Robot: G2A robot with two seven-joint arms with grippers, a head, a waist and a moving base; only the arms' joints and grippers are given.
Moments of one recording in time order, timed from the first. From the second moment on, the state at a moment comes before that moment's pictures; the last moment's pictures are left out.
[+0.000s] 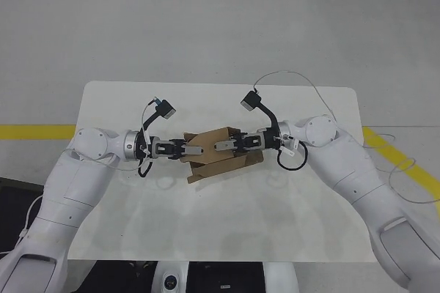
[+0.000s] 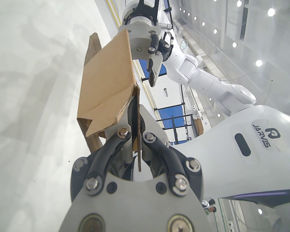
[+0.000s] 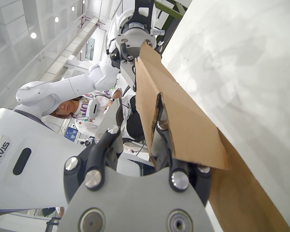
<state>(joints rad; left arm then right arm) 0.84 -1.02 -1.11 -1.30 -0.48 -0.46 -1.35 -0.50 -1.22 0.63 -1.00 0.61 -0.62 1.20</state>
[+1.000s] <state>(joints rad) 0.85 -1.02 -1.14 -1.31 -0.60 -0.40 -1.40 -0.47 -1.23 0.60 -0.92 0.60 -0.66 1.16</state>
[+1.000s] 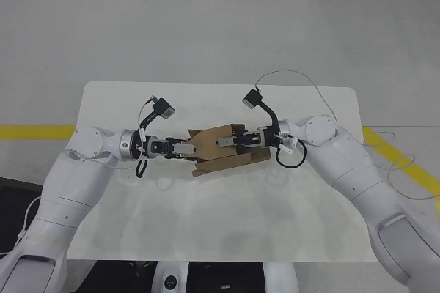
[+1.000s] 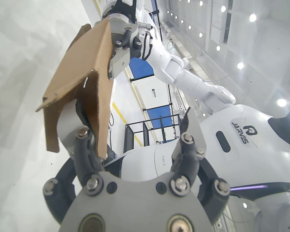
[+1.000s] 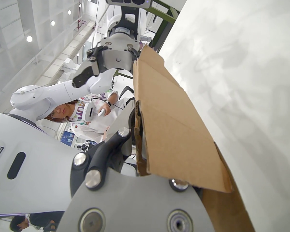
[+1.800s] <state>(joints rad) 0.86 -1.02 -1.15 -1.38 -0.66 -0.37 -1.38 -0.46 -1.29 0.59 -0.88 0.57 -0.67 1.15</state>
